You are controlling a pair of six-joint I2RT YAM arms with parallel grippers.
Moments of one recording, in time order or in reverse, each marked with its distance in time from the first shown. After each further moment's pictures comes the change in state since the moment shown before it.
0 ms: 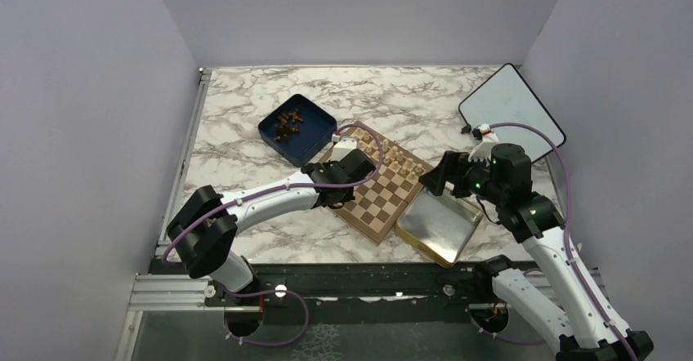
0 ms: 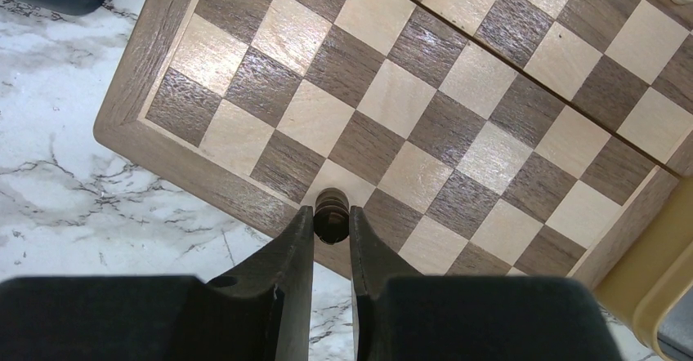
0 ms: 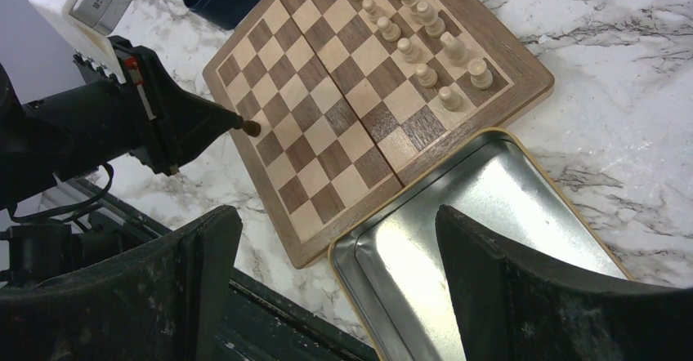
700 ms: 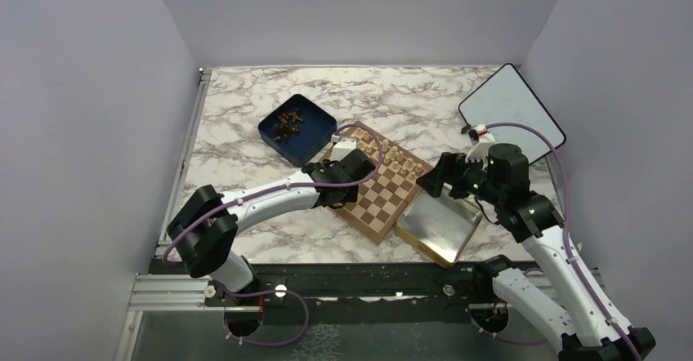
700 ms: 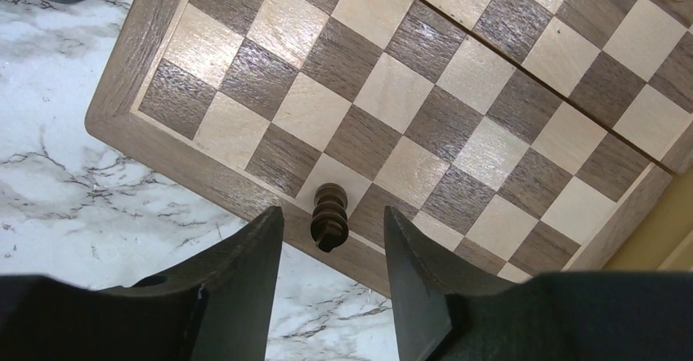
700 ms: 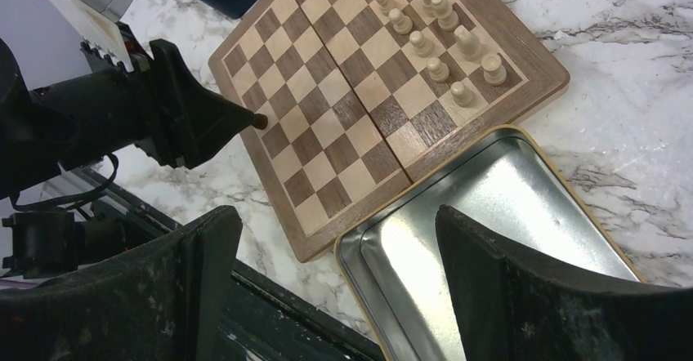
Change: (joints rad) left arm 0.000 0.003 0.000 -0.005 0.009 -0.024; right arm 0.026 0.006 0.002 -0.001 0.000 0.000
